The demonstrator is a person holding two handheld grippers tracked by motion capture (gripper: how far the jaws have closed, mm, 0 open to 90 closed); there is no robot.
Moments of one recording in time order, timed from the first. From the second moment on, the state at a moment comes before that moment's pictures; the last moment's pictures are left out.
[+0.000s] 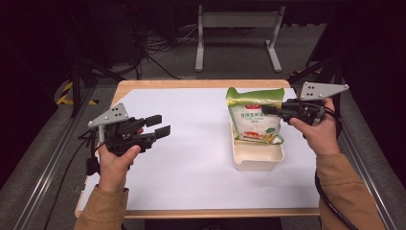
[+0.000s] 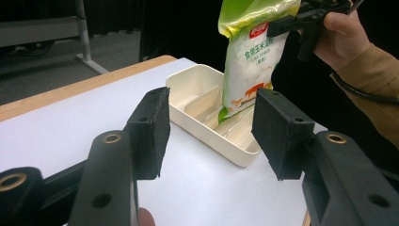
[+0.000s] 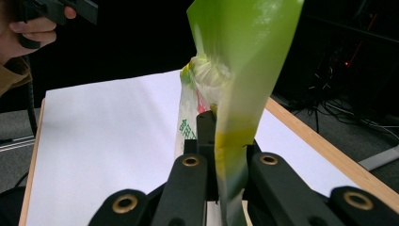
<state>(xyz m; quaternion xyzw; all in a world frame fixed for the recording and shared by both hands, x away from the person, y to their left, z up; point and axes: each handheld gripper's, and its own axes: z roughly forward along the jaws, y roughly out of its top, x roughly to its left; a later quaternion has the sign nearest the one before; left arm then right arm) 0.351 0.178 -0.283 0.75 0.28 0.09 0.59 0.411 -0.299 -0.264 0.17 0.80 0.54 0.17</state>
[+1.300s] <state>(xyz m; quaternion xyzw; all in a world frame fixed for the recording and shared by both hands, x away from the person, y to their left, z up) 0.347 0.186 -0.287 0.75 0.30 0.10 0.58 0.435 -0.303 -0.323 0.20 0.79 0.56 0.12</state>
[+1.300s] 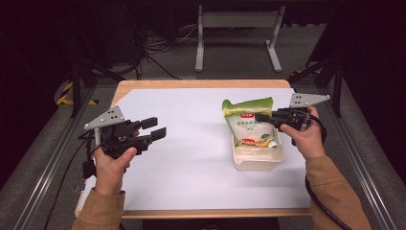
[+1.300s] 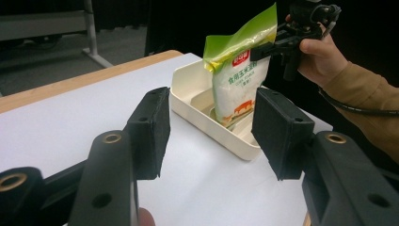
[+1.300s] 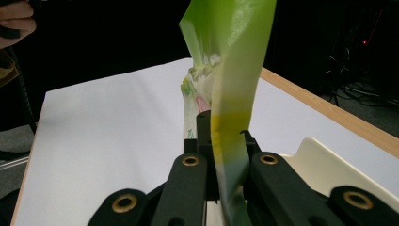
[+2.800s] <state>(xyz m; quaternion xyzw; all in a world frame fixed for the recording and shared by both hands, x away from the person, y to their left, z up) 0.346 0.189 -0.292 0.75 0.31 0.10 0.57 0.415 -0.321 -0.332 0.22 0.79 0.54 0.16</state>
